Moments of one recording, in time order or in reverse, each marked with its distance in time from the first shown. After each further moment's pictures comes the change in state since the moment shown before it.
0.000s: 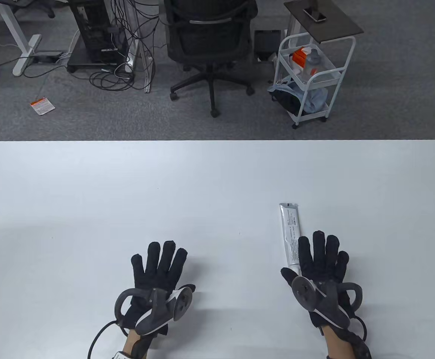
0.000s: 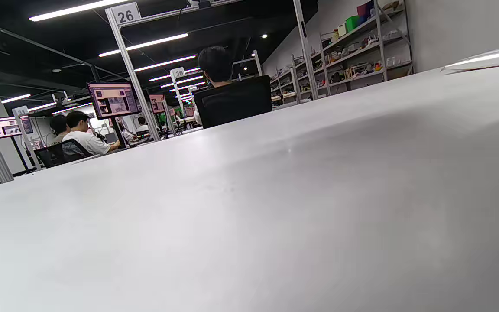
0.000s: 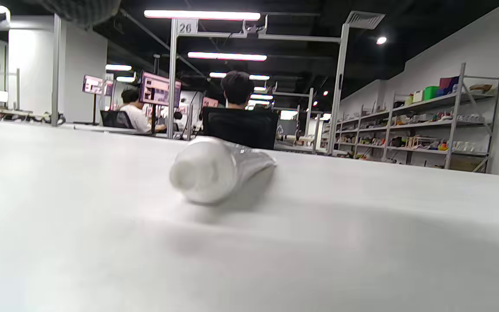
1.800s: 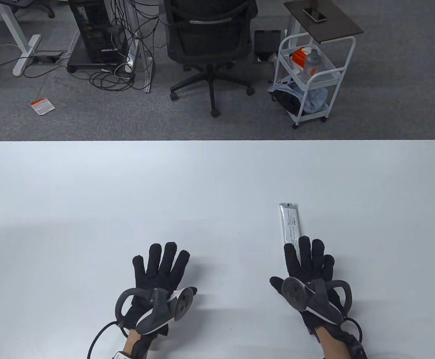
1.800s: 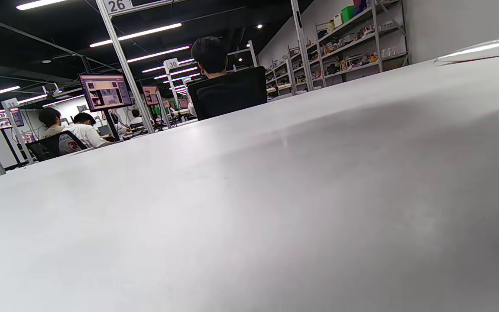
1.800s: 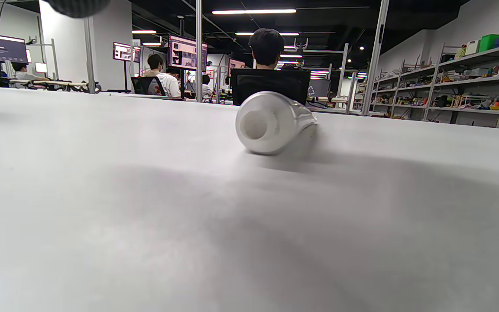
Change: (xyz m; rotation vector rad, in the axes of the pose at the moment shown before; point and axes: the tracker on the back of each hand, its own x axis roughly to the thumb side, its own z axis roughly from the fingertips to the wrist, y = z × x) left_hand 0.003 -0.003 0.000 -0.026 -0.028 0.002; right_hand 0.016 0.007 -0.001 0.133 -0.097 -0.048
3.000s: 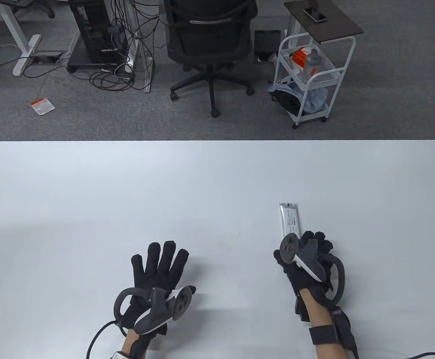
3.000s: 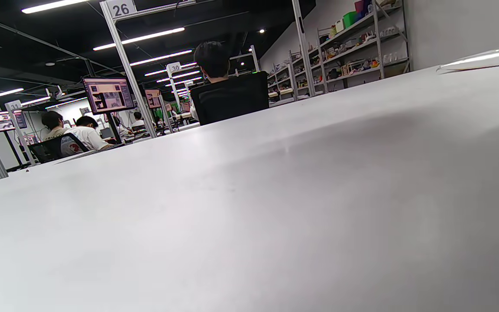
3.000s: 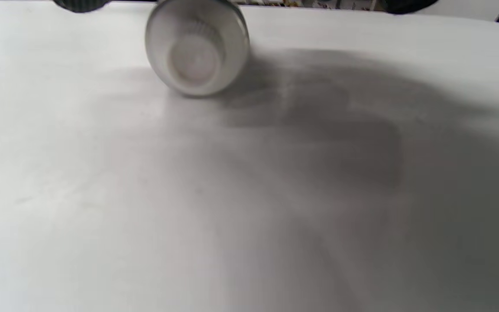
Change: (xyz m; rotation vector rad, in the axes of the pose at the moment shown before) left_hand -0.003 0.002 0.000 0.023 0.010 0.007; right_hand -0.018 0.026 -0.080 0.413 0.433 -0.049
